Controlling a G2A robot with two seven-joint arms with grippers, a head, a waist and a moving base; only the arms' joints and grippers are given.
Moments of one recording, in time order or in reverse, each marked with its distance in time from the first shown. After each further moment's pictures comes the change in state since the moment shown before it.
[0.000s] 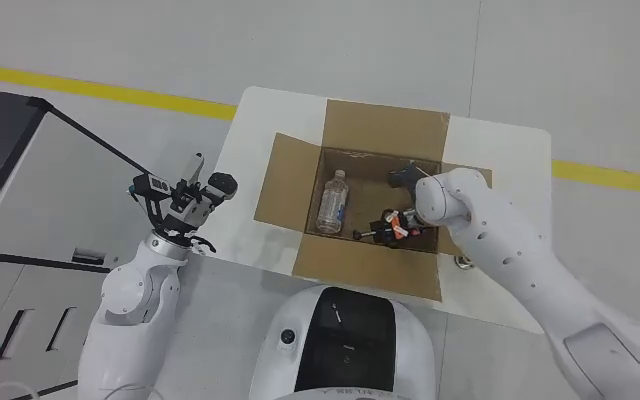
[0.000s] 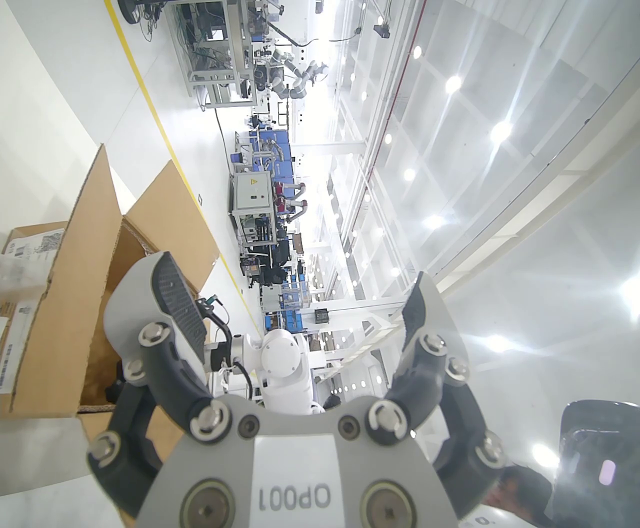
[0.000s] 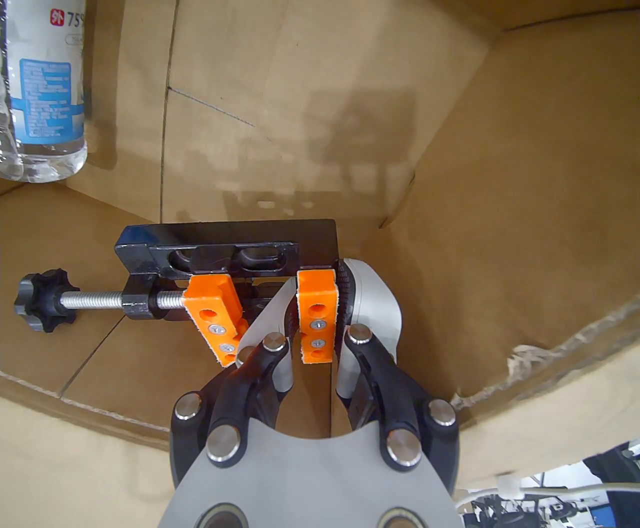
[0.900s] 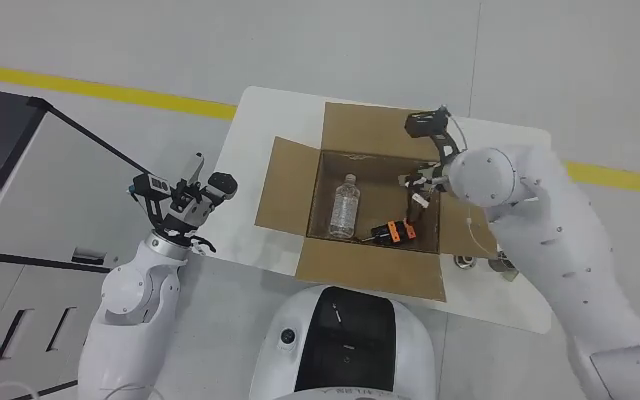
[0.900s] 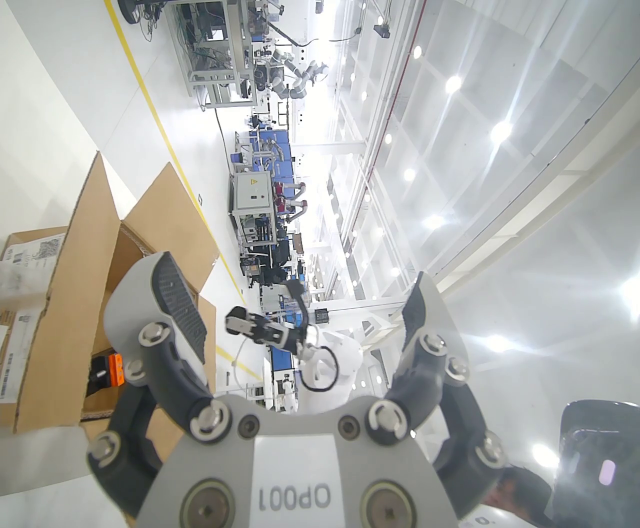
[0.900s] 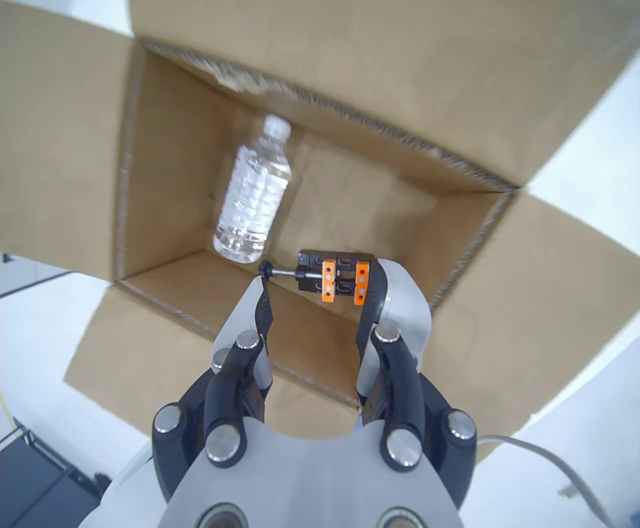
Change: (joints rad) left arm 0.000 0.000 0.000 0.000 0.000 0.000 0.000; right arm -0.130 0.075 0.424 -0.482 0.005 0.005 -0.005
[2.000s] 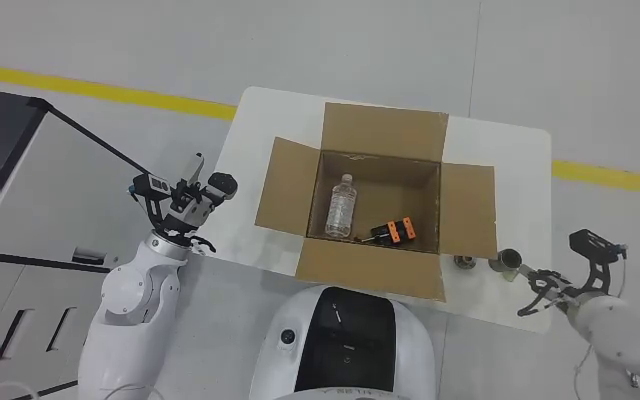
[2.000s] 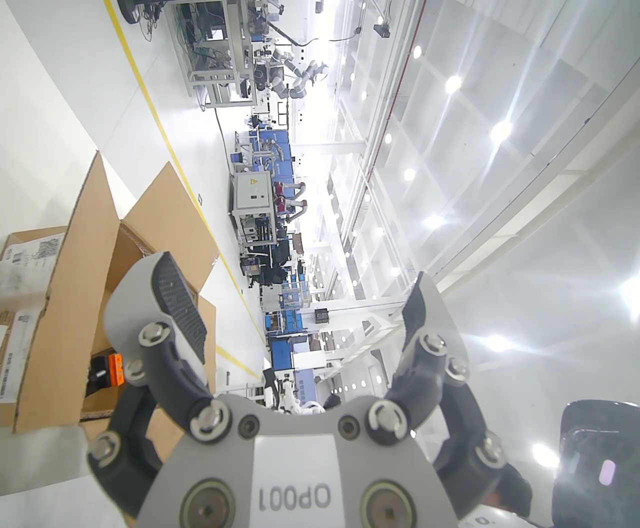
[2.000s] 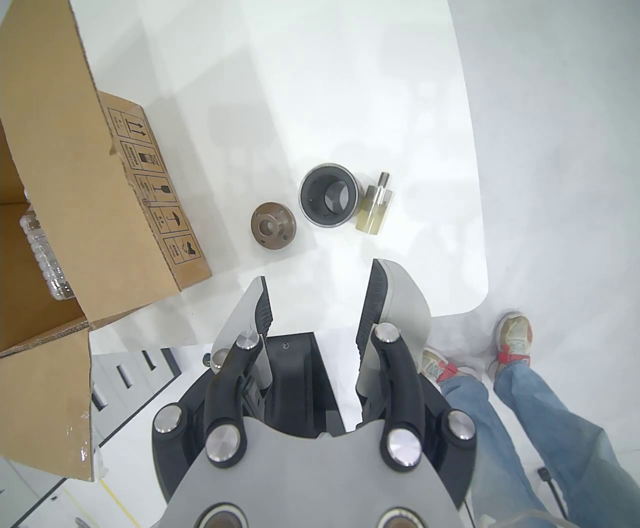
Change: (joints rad) left arm 0.000 0.000 0.000 0.000 0.000 0.000 0.000; right arm -1.098 -0.032 0.838 -0.284 0.034 0.035 -0.391
